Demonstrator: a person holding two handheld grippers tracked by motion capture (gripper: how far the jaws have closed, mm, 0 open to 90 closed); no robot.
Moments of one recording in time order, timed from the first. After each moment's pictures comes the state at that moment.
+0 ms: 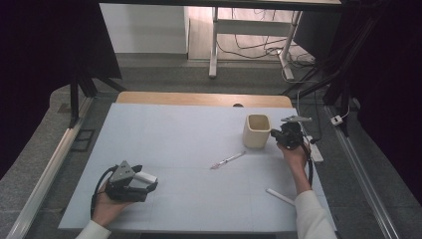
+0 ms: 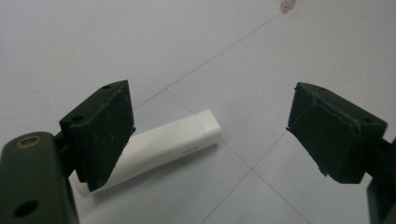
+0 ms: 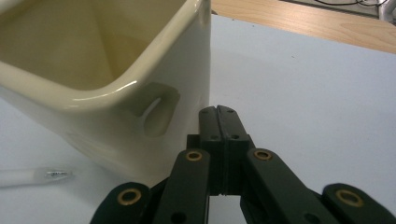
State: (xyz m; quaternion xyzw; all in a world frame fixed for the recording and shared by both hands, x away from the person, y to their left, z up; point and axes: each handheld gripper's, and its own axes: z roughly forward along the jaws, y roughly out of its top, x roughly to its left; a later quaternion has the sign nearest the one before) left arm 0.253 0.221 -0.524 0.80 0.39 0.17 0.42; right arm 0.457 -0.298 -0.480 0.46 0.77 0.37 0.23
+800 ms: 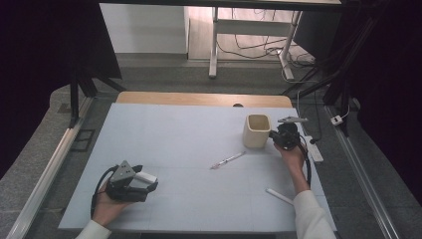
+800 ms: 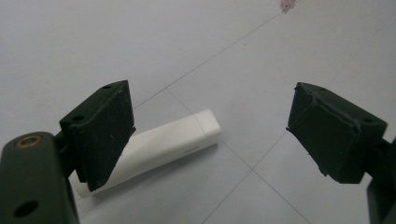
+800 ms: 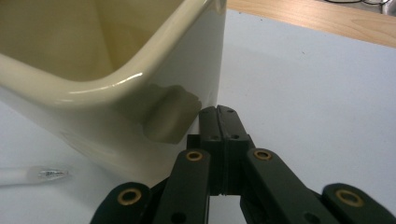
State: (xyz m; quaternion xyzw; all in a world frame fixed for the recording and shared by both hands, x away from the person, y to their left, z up) left arm 0.254 0.220 -0.525 0.81 0.39 0.17 0.42; right arm 0.461 -0.291 -0.488 0.46 0.78 0.36 0.23
